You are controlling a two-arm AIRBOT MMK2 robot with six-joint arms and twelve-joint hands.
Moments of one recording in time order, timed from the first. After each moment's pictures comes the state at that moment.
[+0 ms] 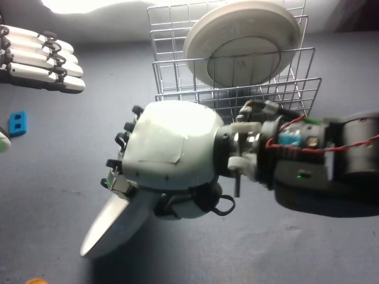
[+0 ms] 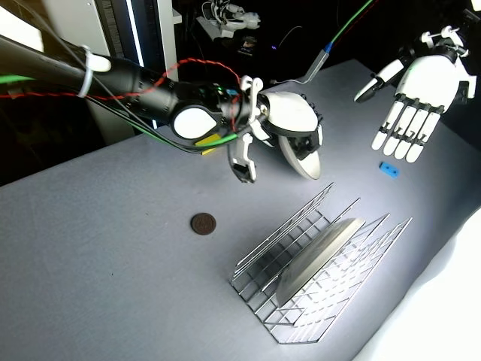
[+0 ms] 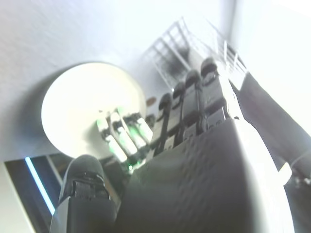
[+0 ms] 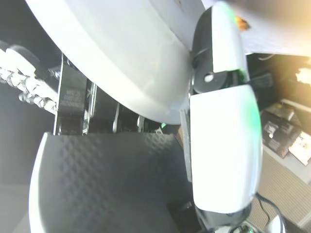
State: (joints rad) left arm 0.47 -1.02 1.88 1.66 -1.22 -0.24; right arm -0.52 -1.39 1.03 -0.29 0.37 -1.03
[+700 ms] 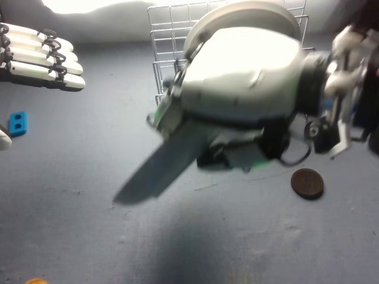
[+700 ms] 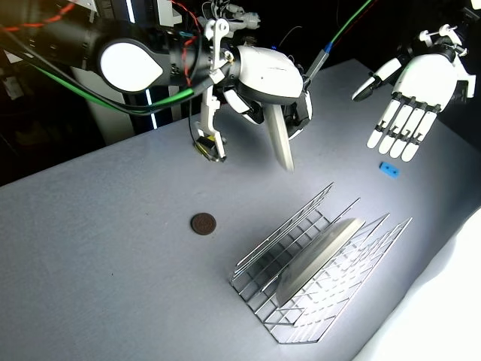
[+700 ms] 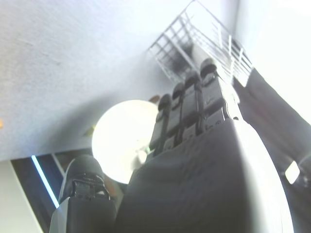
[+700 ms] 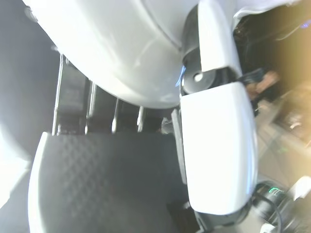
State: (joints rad) left arm 0.45 -1.01 1.86 1.67 -1.23 -0.24; right arm -0.36 -1.08 0.84 -0.42 0.29 -0.63
